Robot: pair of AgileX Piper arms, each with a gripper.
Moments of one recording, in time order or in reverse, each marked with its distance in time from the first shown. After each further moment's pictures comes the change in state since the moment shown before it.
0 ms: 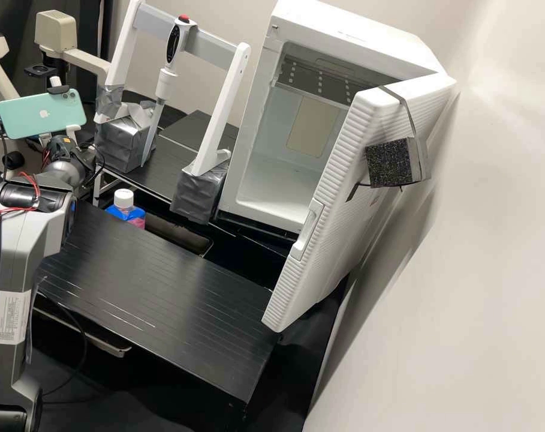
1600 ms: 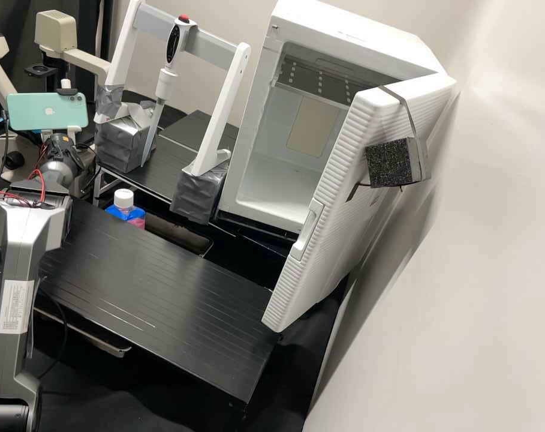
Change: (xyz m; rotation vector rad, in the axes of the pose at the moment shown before) left arm 0.000 0.000 0.000 0.000 0.000 0.000; right arm 0.050 -0.012 0.013 0.145 -0.072 0.067
